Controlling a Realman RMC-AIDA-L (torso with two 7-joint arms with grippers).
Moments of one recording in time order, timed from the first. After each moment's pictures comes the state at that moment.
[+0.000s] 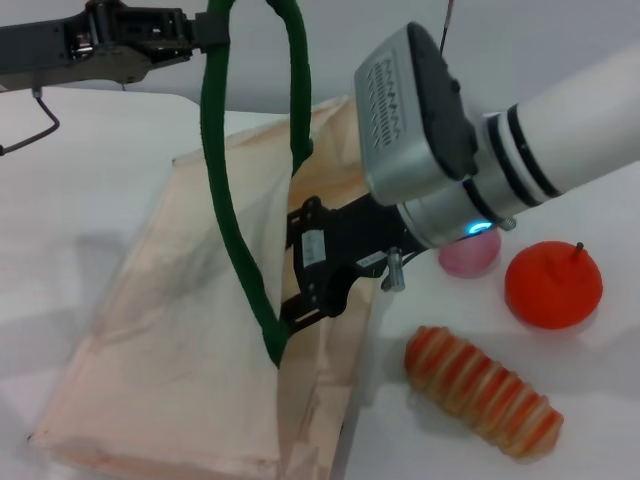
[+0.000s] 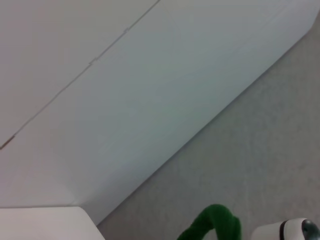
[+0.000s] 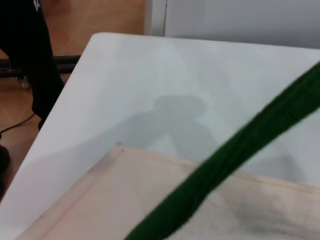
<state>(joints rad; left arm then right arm) -0.90 -1.87 2.86 -0.60 -0.58 2.05 -2.04 0.91 2.03 -1.71 -0.89 1.35 1.21 -1.38</state>
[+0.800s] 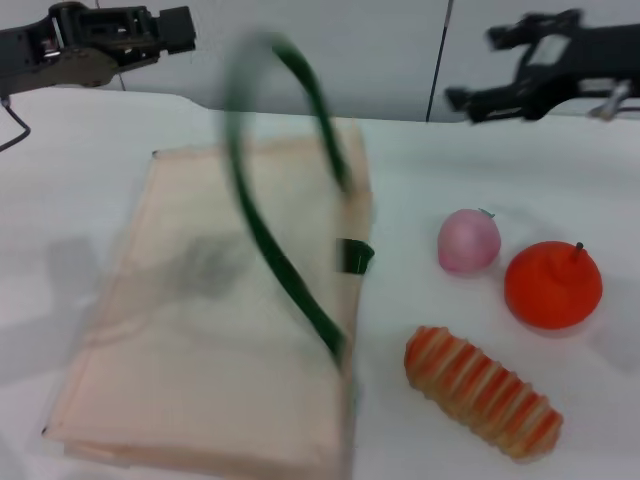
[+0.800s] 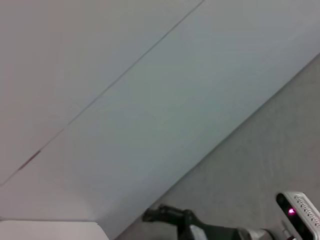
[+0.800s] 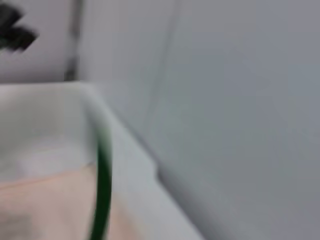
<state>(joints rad) -0.84 -1.86 2.86 -0.60 -0.62 2.03 -2.04 0.58 2.03 -1.20 -1.34 1.04 1.20 -1.20</state>
